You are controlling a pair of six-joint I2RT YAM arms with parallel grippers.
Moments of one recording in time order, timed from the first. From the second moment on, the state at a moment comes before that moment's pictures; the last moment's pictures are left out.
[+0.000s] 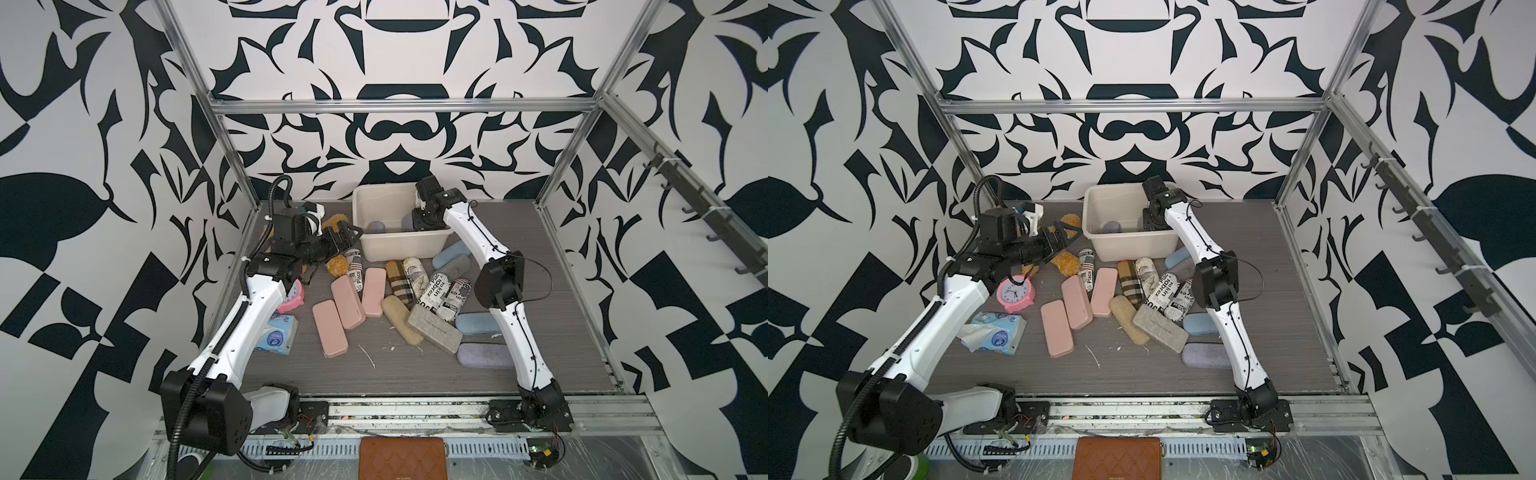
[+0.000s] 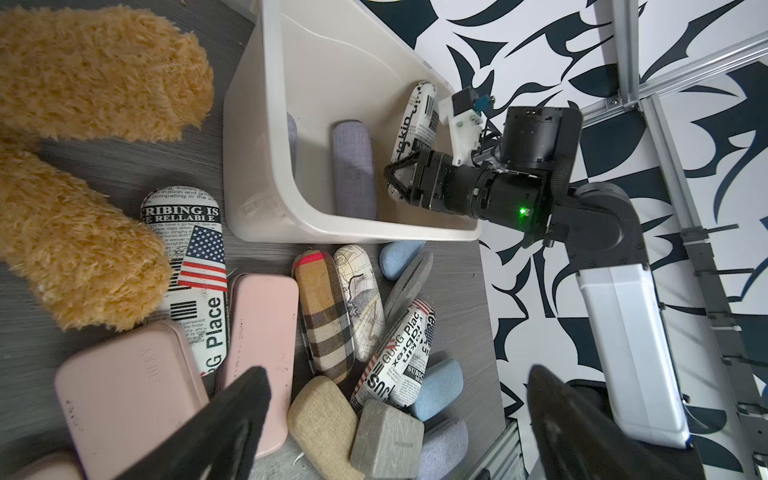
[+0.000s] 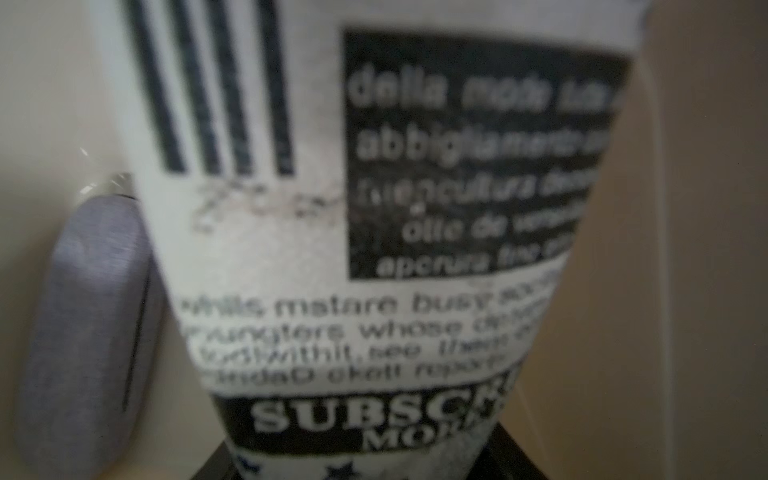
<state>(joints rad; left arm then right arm) -0.22 1.26 1.13 -0.42 0.52 -0.70 0.42 2.56 2.60 -1.09 0.13 0.31</state>
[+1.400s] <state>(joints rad) -0.22 1.26 1.13 -0.43 0.52 -0.69 0.41 2.39 2.64 -1.07 0.14 0.29</state>
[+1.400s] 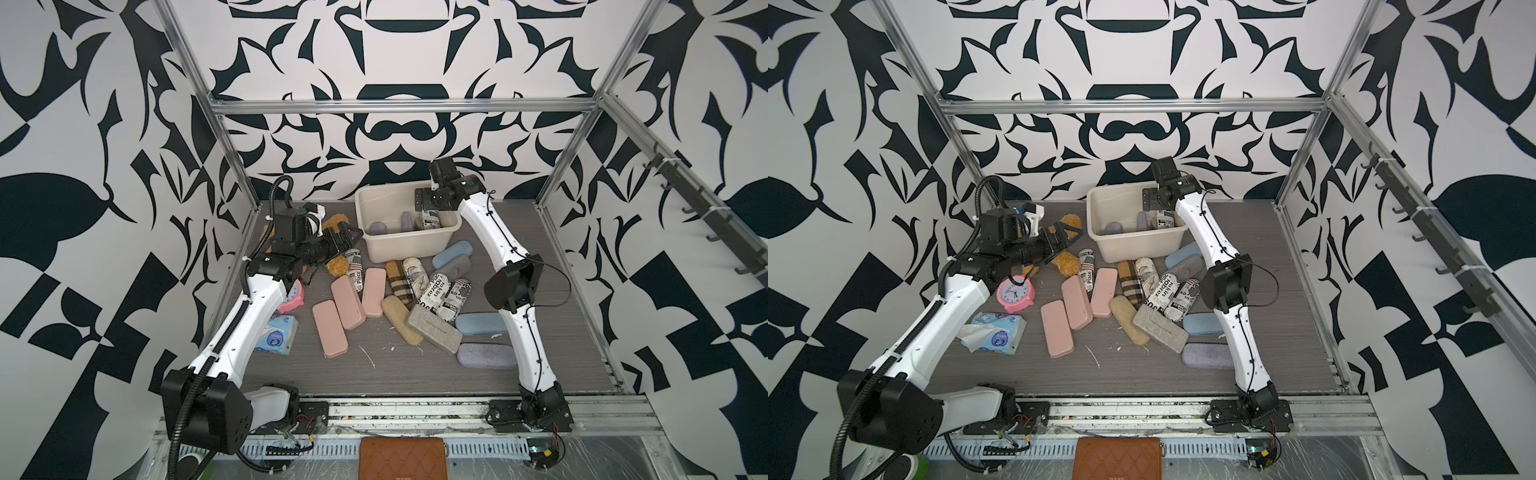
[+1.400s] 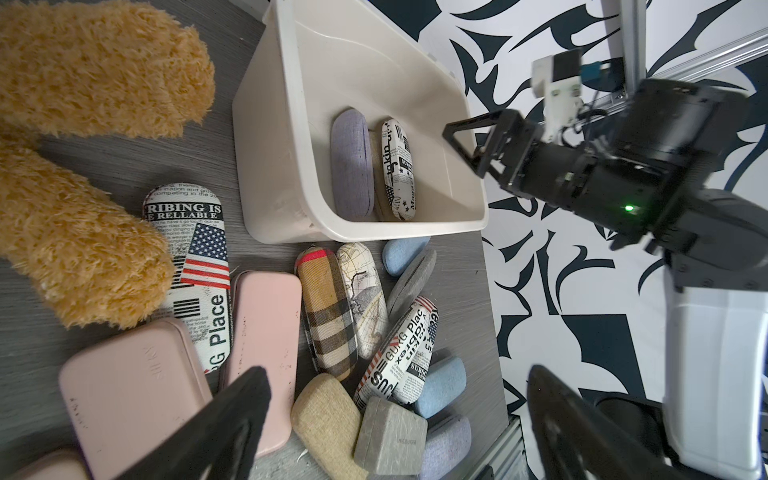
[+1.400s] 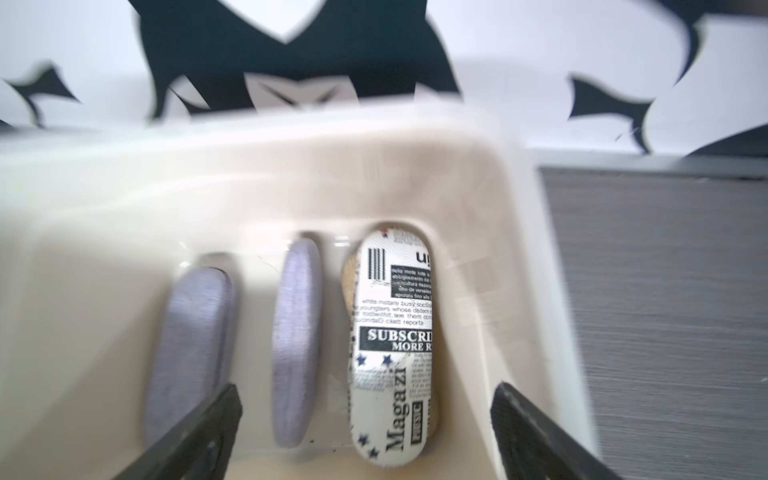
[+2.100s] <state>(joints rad) -0.33 1.31 1.14 -0.45 0.58 -0.65 0.46 1.32 1.38 -0.91 0.30 0.32</state>
